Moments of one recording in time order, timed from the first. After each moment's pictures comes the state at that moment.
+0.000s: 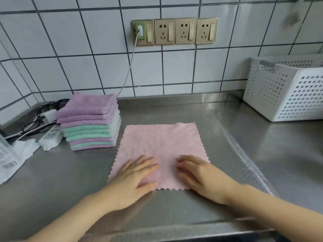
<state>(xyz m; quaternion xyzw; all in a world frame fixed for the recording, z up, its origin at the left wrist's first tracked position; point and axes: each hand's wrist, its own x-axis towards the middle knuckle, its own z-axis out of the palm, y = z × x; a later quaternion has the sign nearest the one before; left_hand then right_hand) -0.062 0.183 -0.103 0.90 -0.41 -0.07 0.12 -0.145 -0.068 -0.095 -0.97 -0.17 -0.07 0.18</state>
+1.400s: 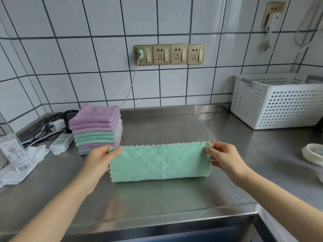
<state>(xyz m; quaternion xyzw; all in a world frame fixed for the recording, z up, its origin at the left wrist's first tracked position) -0.058 0.236 -0.052 0.76 -0.09 -0.03 0.64 -0.173 -0.104 -0.051 -0.76 0.17 -0.15 0.61</state>
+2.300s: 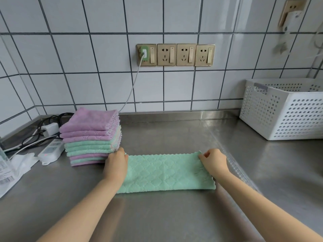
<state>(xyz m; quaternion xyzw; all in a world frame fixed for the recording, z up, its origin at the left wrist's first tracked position) 0.035 0.169 -0.102 0.96 -0.07 0.18 0.22 -0.066 -0.109 -0.084 -0.87 0.31 -0.14 0.36</state>
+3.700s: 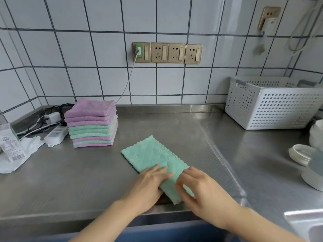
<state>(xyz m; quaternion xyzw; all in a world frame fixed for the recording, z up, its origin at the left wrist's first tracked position) -0.144 0.129 -0.097 0.89 -0.41 0.01 0.20 -0.249 -0.041 -0.059 -0.96 -0.16 -0.18 0.17</state>
